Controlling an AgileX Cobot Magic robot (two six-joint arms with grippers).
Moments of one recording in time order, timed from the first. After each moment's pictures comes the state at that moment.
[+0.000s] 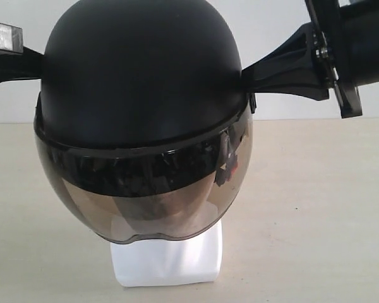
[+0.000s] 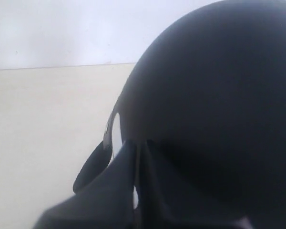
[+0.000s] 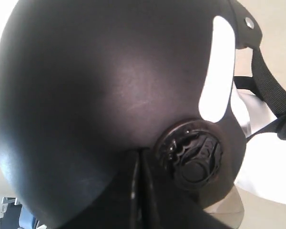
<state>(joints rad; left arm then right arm) -0.18 1.14 -0.97 -0.82 0.56 0.60 0.15 1.31 -1.08 1.21 1.05 -0.48</state>
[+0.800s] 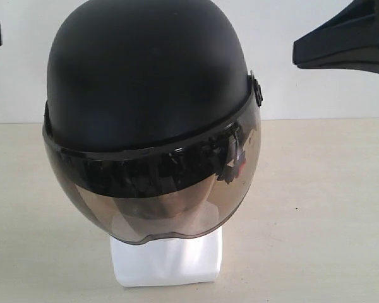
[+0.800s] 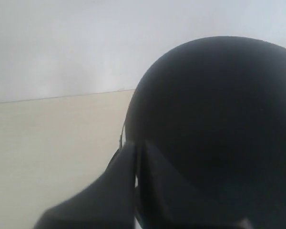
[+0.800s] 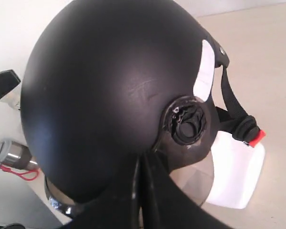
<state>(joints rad) -0.18 0.93 -0.97 -0.61 0.59 0.41 0.15 1.03 -1.08 0.95 0.96 -0.34</state>
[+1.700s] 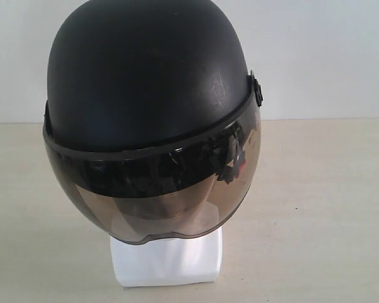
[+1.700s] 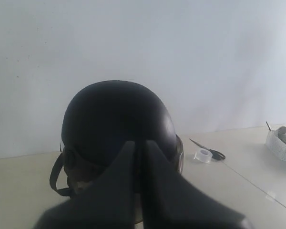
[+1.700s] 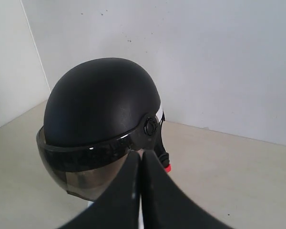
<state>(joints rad) -0.18 0.11 -0.98 -0.49 0.97 0.09 0.15 0.32 -1.08 0.46 1.04 -0.20</state>
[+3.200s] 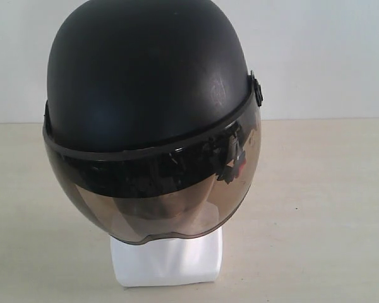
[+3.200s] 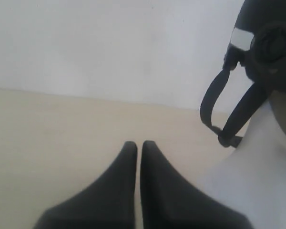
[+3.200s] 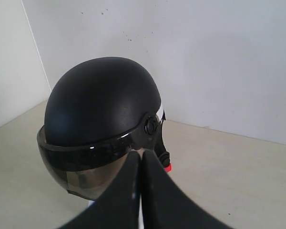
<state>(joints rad) -0.18 0.00 0.00 0.10 0.16 -0.27 0.15 0.32 -1.08 0.46 1.04 -0.20</state>
